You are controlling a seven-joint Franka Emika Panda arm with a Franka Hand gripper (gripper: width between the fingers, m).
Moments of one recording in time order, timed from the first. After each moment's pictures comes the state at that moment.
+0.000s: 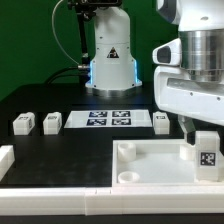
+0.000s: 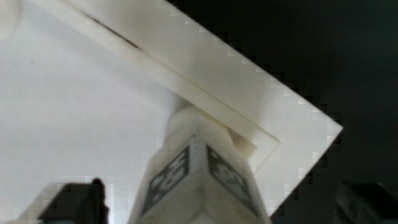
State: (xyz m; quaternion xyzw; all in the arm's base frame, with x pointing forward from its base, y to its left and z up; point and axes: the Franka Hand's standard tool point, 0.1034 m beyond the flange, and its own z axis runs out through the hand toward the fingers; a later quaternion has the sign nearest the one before) arm 0.636 0.125 0.070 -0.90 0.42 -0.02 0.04
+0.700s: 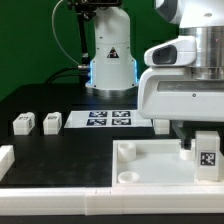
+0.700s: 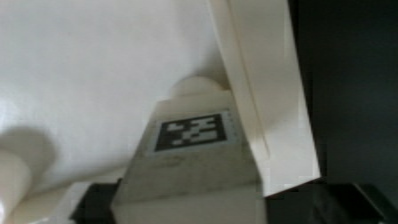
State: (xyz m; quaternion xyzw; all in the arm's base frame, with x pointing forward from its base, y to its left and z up) arm 0.641 0.122 0.073 -0.98 0.21 -0.04 0.02
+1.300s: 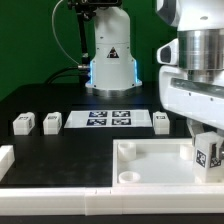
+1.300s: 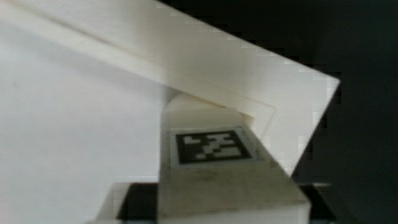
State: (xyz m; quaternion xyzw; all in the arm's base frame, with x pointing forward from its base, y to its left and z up) arm 0.640 0.117 0.069 -0.76 0.65 -0.03 0.06
